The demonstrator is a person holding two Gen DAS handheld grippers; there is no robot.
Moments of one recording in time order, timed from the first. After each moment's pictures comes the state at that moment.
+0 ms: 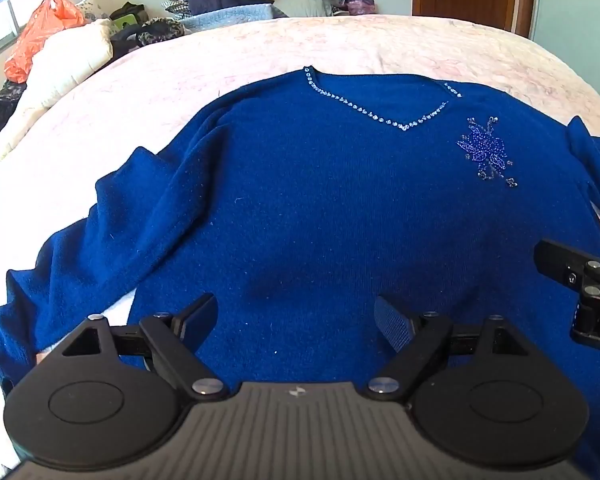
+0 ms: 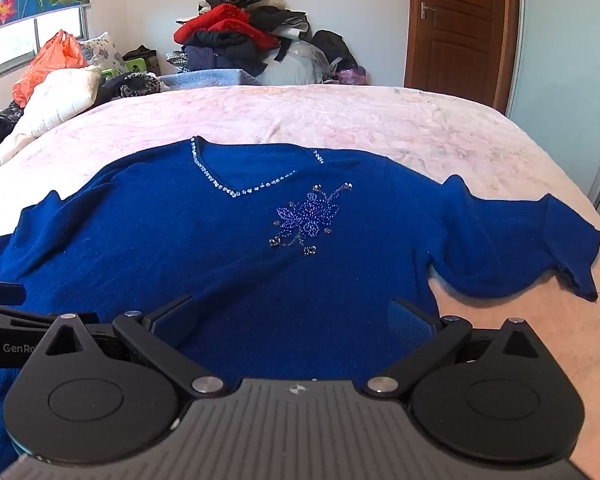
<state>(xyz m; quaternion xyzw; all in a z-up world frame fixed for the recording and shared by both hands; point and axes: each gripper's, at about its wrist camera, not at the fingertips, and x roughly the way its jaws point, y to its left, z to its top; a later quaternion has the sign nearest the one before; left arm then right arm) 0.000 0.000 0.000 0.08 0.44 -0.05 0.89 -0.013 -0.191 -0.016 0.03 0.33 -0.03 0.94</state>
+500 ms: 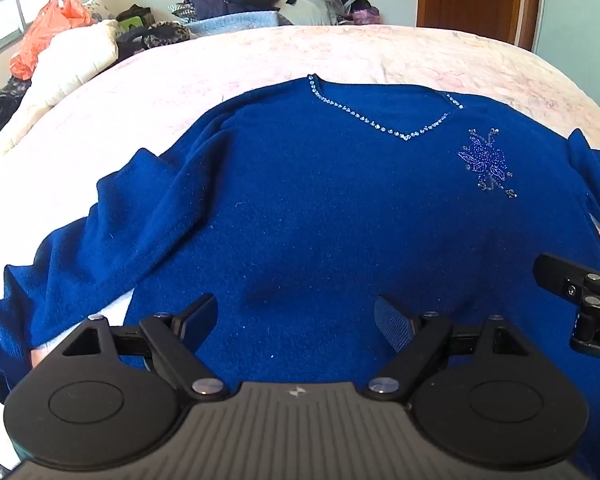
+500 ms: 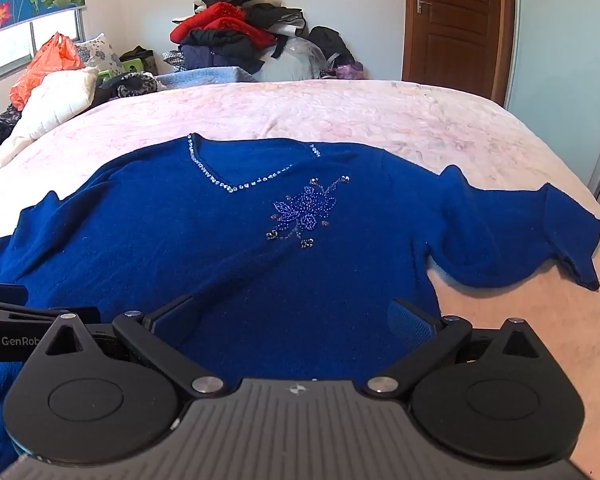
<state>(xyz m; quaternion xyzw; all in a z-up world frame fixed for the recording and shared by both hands) -0.003 0.004 0.000 0.07 0.42 -0.04 0.90 -0.012 -0.194 -0.020 0.04 0.34 -0.03 0.94</state>
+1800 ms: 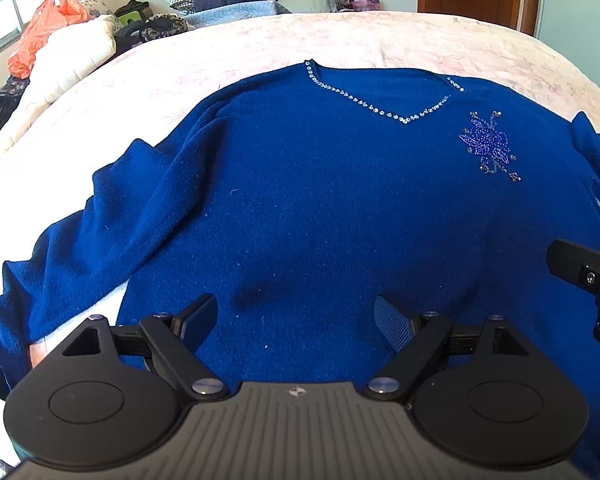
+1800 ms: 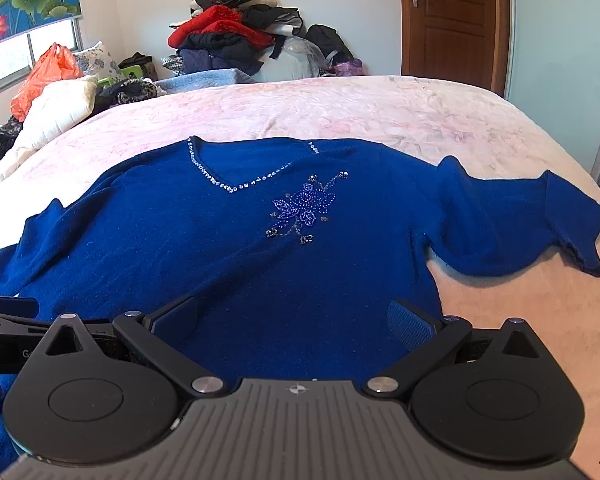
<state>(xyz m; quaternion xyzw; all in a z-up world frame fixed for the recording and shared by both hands) -0.003 -0.003 -0.008 0.09 0.44 -0.04 0.89 -0.017 -0.202 -0.021 0.06 0.34 -0.03 0.94</state>
